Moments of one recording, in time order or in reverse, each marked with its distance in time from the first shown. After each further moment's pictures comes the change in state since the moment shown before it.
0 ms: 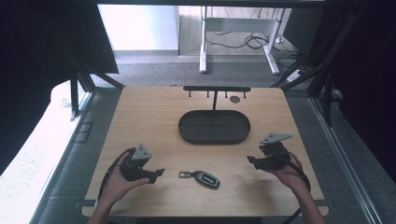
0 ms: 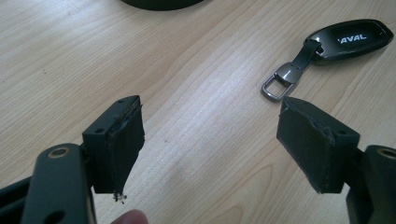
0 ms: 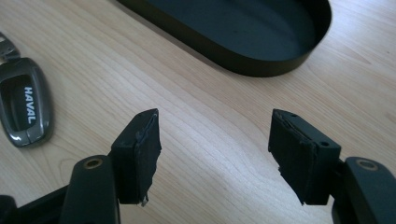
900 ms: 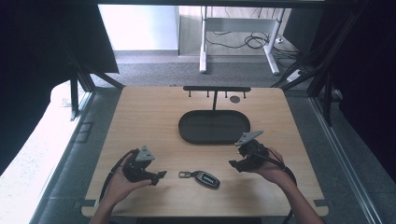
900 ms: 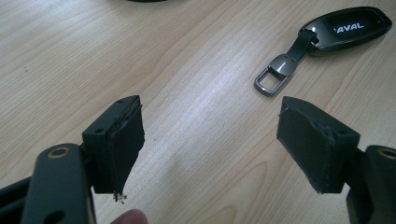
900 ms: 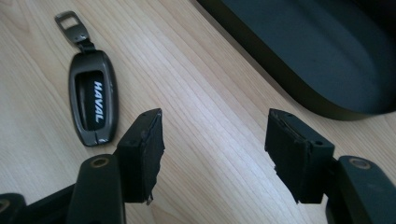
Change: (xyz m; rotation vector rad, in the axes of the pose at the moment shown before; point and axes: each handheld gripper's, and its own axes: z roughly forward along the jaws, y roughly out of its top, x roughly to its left) left arm -0.004 0.000 0.007 0.026 -0.015 0.017; right arm 0.046 0.040 0.017 0.100 0.130 -0.185
